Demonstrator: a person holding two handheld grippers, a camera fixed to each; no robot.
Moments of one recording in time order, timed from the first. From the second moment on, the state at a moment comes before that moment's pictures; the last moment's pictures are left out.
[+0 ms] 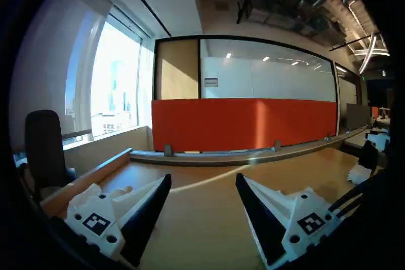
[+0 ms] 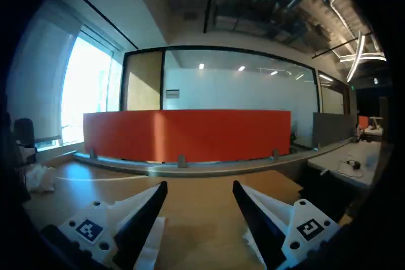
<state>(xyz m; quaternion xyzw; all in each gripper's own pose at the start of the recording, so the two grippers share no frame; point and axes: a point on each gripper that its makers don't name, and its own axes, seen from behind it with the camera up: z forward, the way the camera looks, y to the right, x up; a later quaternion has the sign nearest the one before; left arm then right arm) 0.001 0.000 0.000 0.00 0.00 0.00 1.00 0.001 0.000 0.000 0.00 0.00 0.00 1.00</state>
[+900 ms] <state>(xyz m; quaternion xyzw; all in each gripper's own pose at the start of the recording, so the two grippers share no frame) 0.067 0.036 0.008 -0.06 -0.05 0.00 1.00 0.086 -0.015 0.005 0.04 -0.02 -0.03 1.00</state>
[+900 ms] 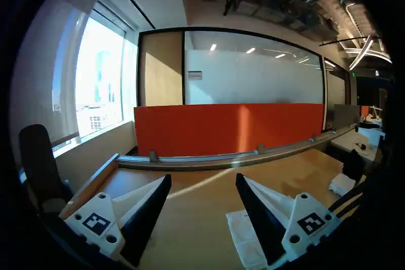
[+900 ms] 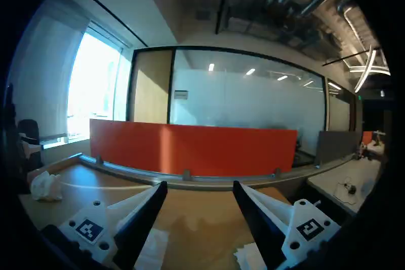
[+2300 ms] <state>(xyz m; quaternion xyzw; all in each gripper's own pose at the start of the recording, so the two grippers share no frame) -0.057 0.110 -0.020 -0.23 -0.19 0.06 0.95 -0.046 -0.099 -0.023 0.24 -0.19 -0.11 0.94</state>
